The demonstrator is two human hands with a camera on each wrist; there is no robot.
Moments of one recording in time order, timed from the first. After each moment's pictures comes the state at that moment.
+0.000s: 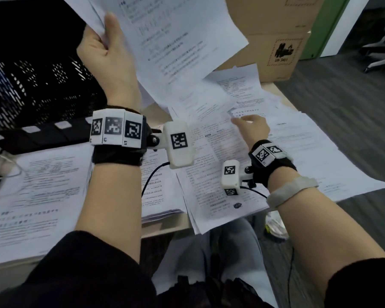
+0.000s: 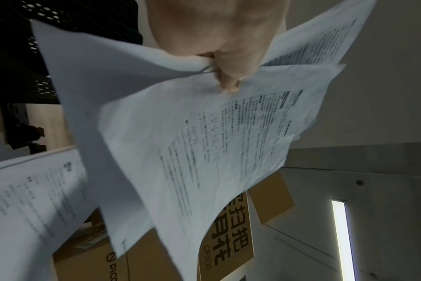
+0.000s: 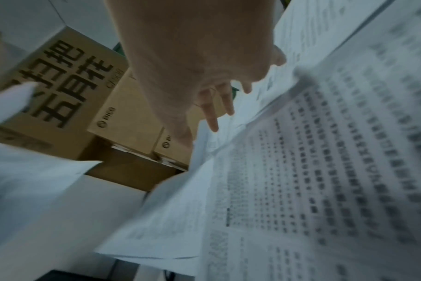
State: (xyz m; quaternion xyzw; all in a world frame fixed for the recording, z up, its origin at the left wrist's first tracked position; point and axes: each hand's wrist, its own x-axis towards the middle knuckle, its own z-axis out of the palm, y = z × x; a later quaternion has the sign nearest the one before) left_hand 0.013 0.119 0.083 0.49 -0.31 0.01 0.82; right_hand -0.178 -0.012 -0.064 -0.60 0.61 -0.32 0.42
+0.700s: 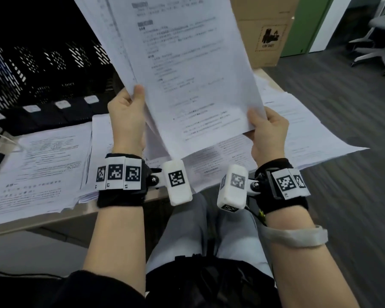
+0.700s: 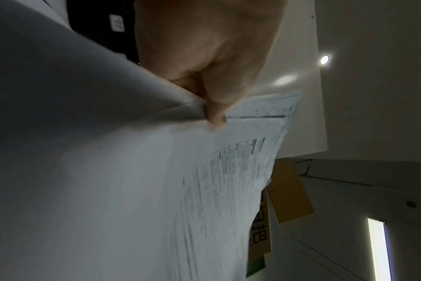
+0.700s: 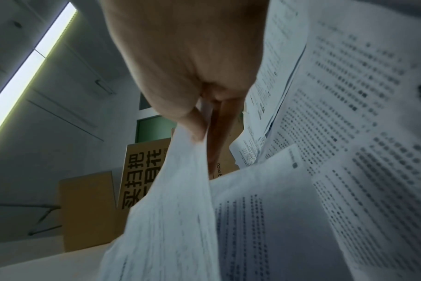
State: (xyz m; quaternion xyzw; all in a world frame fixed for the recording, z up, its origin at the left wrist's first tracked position) left_hand -0.039 0.203 0.002 0.56 -0.29 -0.21 0.75; right_hand -0.239 0.108 -0.043 -0.42 0.42 -0.56 0.58
